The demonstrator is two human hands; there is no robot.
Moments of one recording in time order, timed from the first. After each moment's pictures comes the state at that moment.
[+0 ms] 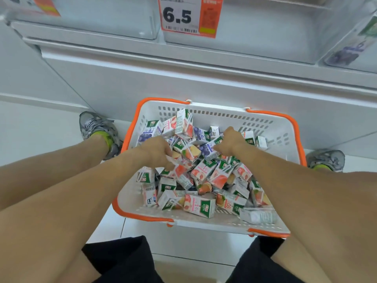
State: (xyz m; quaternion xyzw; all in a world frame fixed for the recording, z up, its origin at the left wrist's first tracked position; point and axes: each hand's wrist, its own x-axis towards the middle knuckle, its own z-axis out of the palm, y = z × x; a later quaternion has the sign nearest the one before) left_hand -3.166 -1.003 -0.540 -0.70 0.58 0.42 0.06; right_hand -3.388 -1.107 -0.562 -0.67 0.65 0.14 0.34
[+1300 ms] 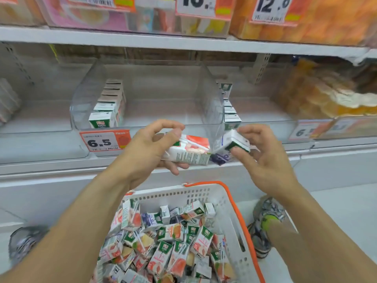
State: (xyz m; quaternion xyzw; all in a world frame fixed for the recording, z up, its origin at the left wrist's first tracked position) left_hand -3.292 -1.099 -0.308 -0.46 0.47 0.59 -0.47; right_hand -3.546 -1.104 -0.333 -0.68 0.47 -0.48 0.31
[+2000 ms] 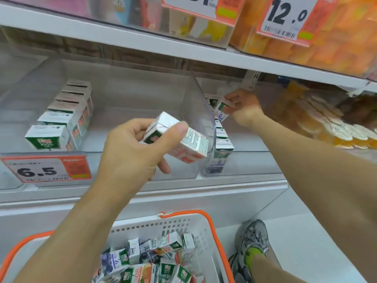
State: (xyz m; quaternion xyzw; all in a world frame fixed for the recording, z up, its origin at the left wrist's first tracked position) left_hand -3.320 -1.160 -0.307 -0.49 0.49 0.42 -0.59; right_hand -3.585 -1.383 -0.311 -0.67 0.62 -0.36 0.18
